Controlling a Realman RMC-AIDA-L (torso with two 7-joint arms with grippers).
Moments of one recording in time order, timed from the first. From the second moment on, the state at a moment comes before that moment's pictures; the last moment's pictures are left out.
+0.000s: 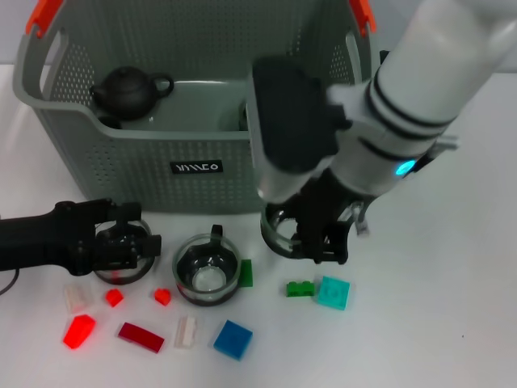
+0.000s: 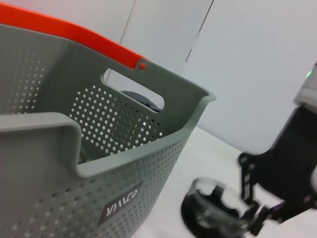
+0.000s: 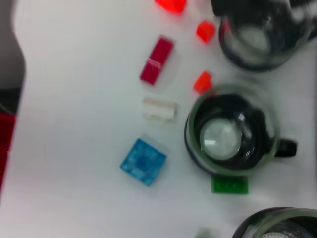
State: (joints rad) left arm -0.43 -2.05 0.38 0.75 2.22 1.82 -1.47; right arm 1.01 2.10 -1.68 -1.15 -2.43 -1.60 2.18
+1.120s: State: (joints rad) left arm -0.45 -2.06 0.38 0.75 2.22 1.79 -1.47; right arm 1.16 2.10 -1.23 -1.06 -2.43 -1.23 2.25
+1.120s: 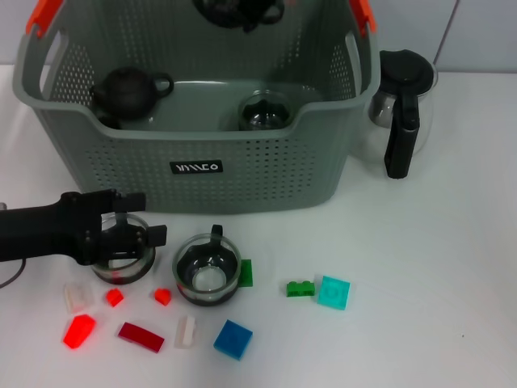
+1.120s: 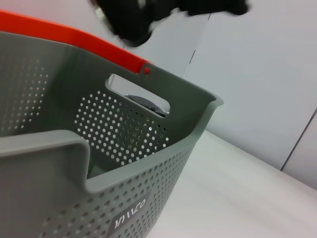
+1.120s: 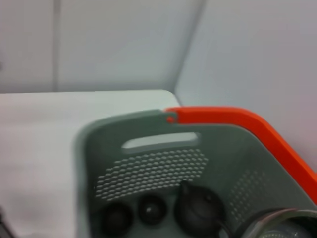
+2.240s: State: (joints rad) left arm -0.46 -2.07 0.39 0.73 2.22 1.76 -1.46; right arm 1.31 2.10 -1.25 -0.47 -2.47 -0.83 2.26
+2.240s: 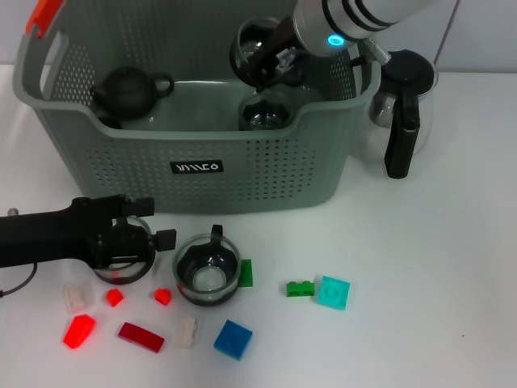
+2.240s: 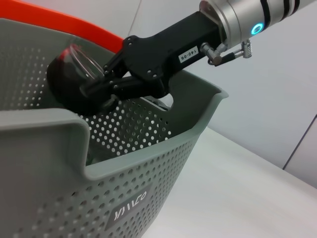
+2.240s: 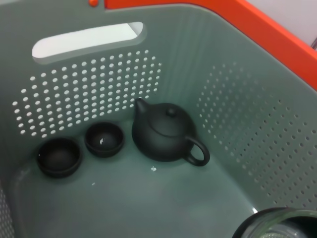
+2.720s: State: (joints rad) left arm -0.46 -2.07 0.39 0.72 2.22 1.76 -1.46; right arm 1.32 2.11 -1.25 -0.42 -2.47 -0.78 2.28
